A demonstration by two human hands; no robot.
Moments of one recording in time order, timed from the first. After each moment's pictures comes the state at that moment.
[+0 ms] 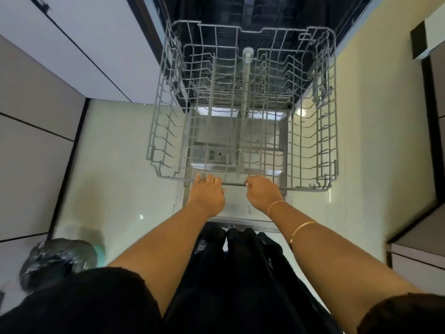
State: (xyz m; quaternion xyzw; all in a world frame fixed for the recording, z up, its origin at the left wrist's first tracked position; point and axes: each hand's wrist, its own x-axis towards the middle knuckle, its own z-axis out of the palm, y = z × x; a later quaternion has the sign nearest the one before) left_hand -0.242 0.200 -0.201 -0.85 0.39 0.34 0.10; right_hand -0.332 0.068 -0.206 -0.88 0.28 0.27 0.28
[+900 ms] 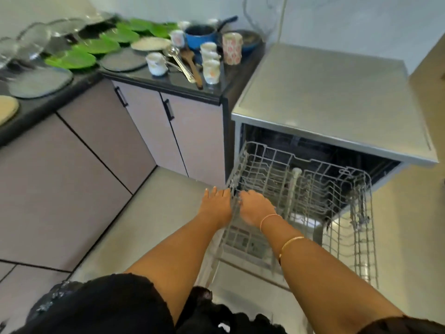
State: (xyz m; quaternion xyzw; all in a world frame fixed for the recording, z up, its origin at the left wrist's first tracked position) left_hand -0.097 0.229 -0.048 -0.94 0.27 0.21 0.00; right_hand -0.135 0.112 -0.056 -0.97 0.08 0.17 0.16
